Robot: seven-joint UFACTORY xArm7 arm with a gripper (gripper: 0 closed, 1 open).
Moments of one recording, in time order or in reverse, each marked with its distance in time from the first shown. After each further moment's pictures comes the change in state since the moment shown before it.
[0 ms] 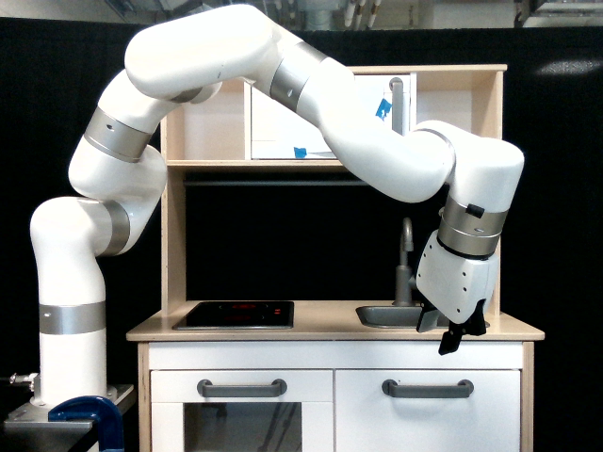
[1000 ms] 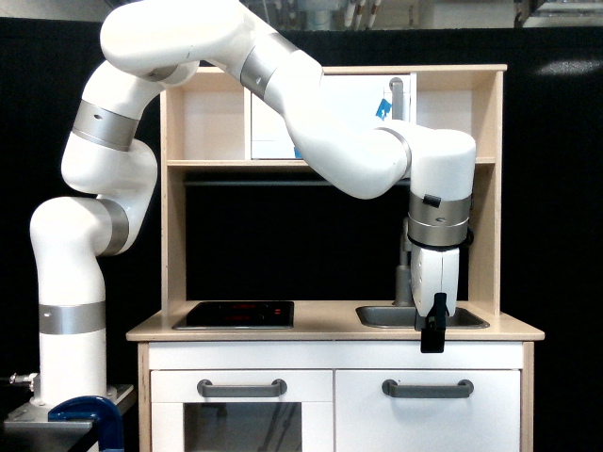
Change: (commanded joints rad) arm 0.052 -0.161 -0.066 -0.236 0.049 -0.213 0.416
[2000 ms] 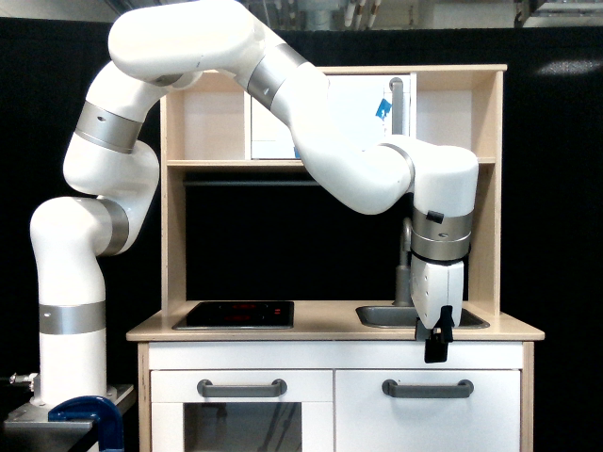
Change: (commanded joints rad) arm 0.001 0.062 0.038 0.014 0.017 -0.046 -0.081
